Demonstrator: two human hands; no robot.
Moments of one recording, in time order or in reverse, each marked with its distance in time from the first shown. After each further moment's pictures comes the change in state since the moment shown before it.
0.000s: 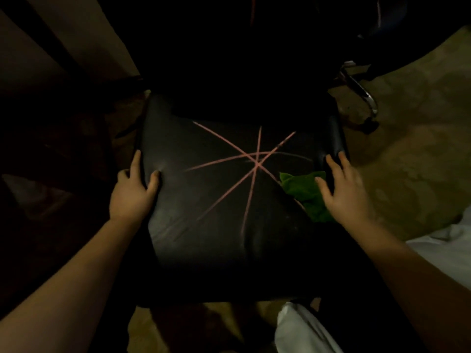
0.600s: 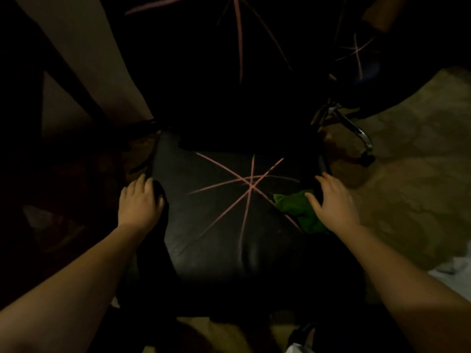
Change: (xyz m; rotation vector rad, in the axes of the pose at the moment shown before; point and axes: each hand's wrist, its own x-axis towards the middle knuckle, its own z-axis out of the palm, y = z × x) left_hand 0.033 0.020 -0.034 0.368 0.053 0.222; right_hand 0.042 -0.023 -0.025 -0.057 -0.061 -0.061
